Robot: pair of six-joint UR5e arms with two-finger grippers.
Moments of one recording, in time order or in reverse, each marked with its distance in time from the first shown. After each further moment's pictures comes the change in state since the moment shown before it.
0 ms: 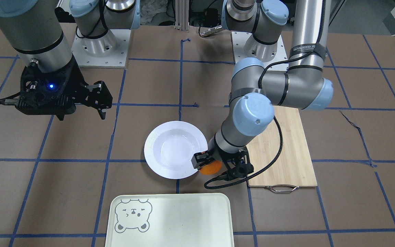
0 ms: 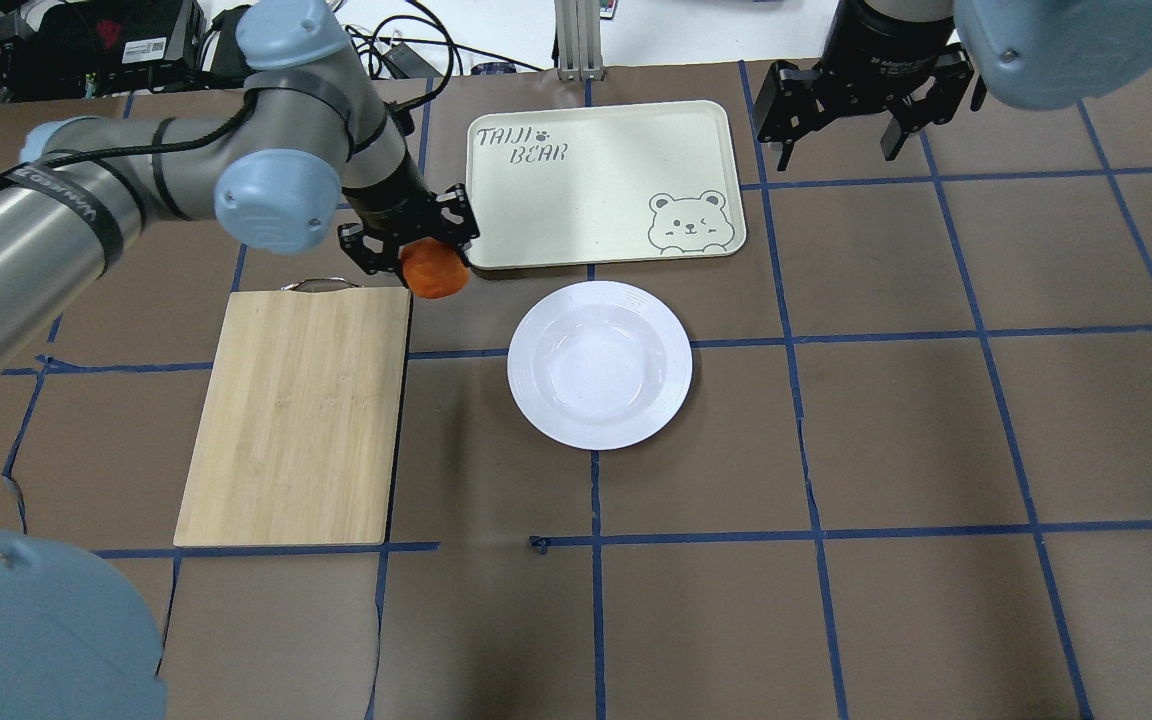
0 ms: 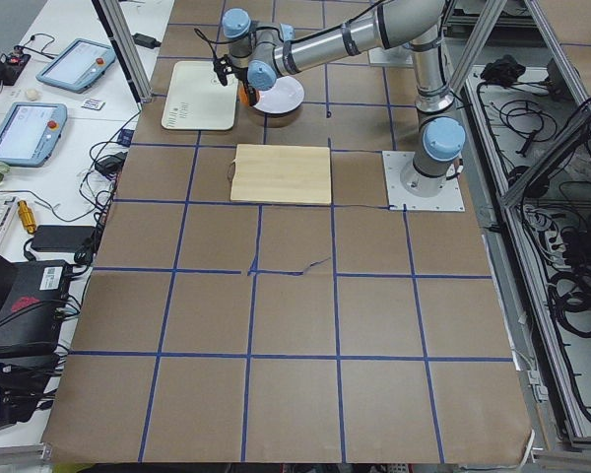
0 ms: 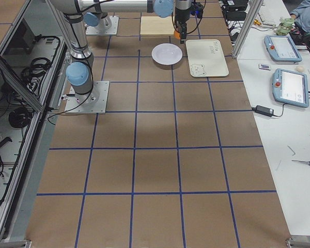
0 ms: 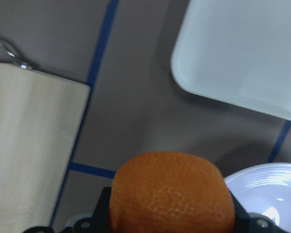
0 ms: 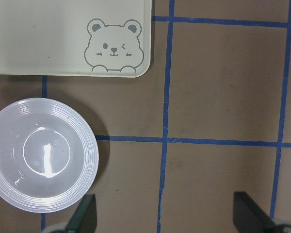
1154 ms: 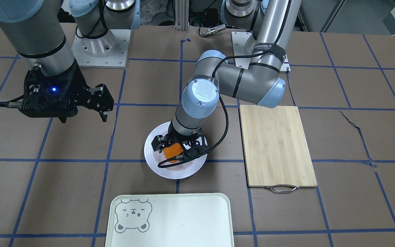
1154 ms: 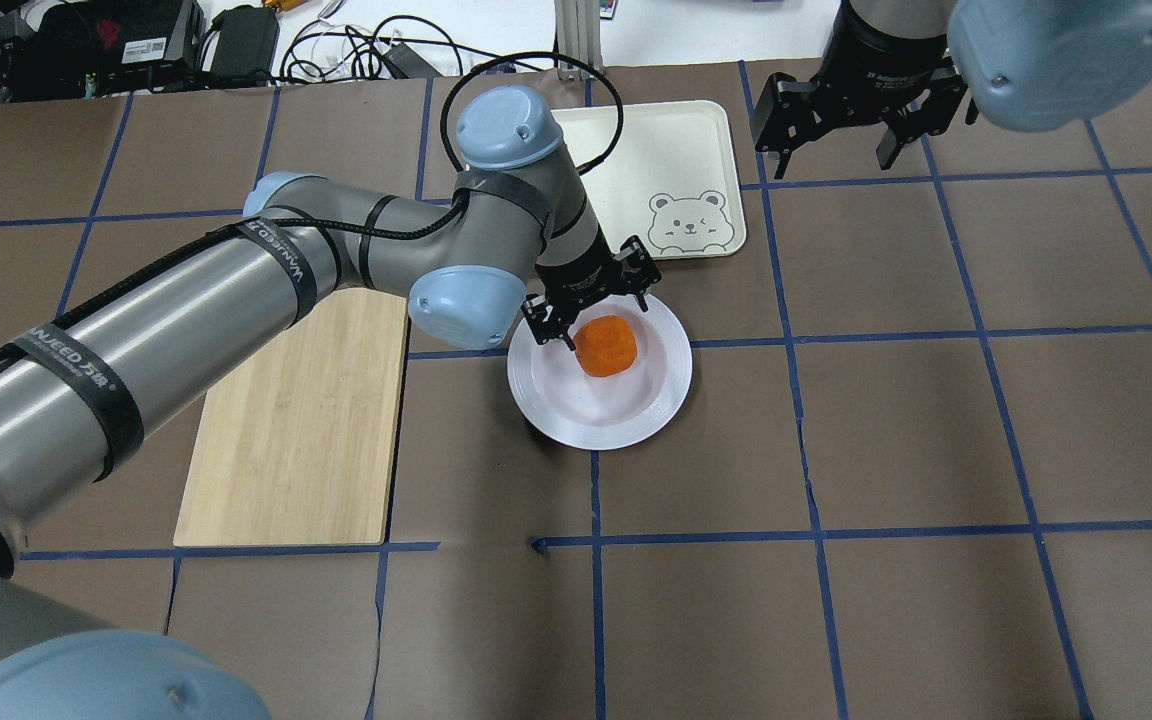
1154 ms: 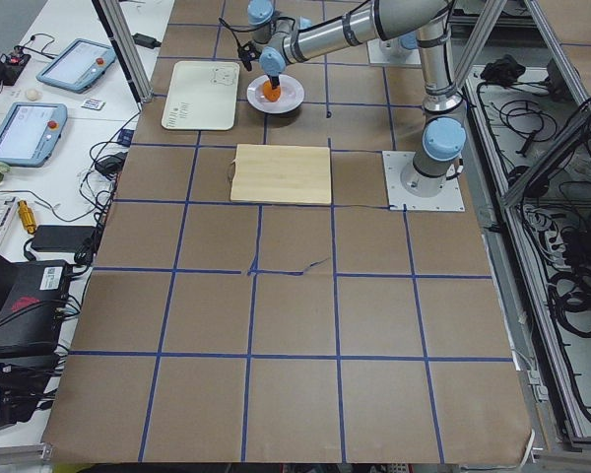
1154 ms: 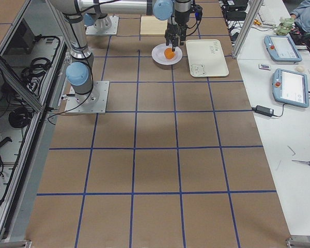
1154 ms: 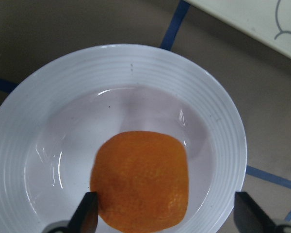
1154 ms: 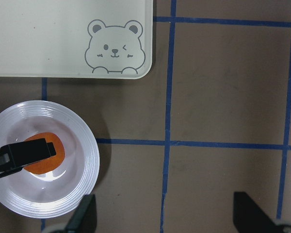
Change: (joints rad) left arm -0.136 0.002 -0.046 0.041 -0.022 -0.149; right arm -0.004 -0.005 0.040 -0.050 0.014 0.004
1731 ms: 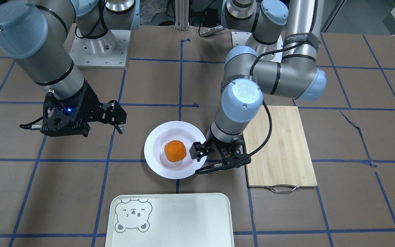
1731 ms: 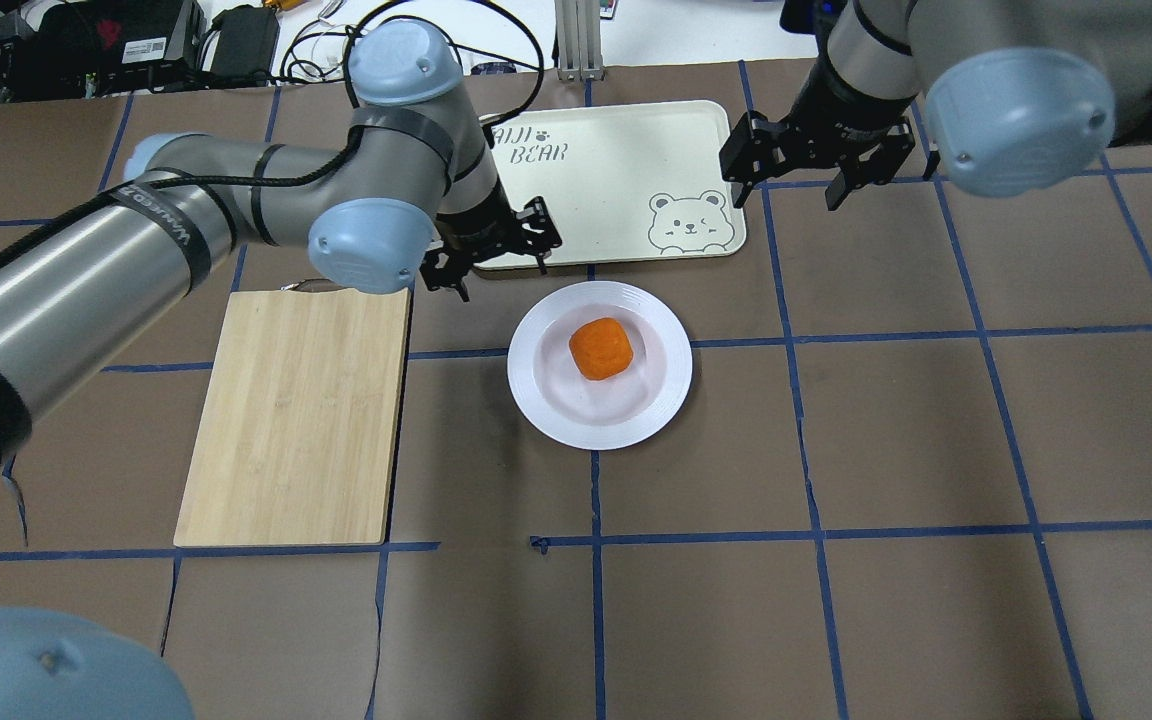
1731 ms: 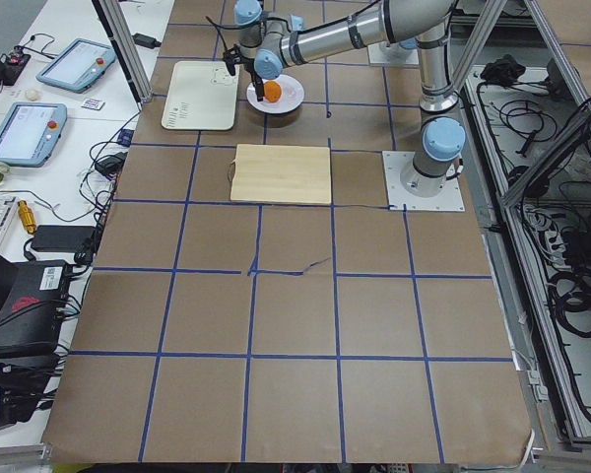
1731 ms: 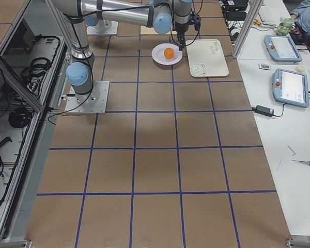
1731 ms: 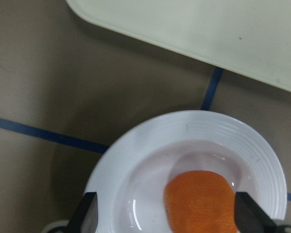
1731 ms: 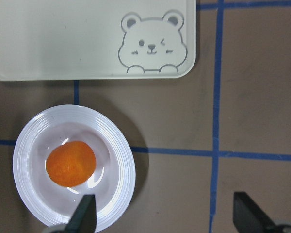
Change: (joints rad) left arm 0.182 0.076 0.024 -0.122 0.185 0.333; right arm -0.028 0.031 0.190 -0.226 0.195 0.008
